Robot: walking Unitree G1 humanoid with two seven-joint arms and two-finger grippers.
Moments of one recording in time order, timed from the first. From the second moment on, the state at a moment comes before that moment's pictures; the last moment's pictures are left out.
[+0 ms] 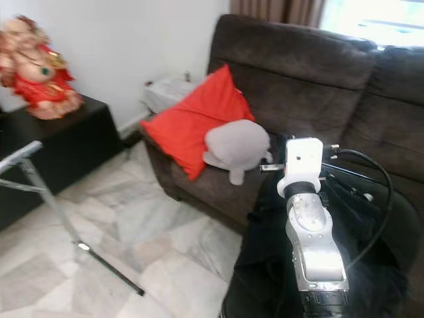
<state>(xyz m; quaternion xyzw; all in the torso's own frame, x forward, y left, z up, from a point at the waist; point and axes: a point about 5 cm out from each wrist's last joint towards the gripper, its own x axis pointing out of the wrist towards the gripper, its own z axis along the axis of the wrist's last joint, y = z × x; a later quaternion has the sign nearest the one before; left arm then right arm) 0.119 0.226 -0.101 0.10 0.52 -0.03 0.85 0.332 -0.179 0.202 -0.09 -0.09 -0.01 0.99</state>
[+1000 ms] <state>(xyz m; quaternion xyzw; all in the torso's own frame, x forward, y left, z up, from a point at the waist) 0.122 0.225 -0.100 0.09 0.52 -0.01 0.85 0.317 -0.107 0.201 -0.04 -0.10 0.32 0.94</state>
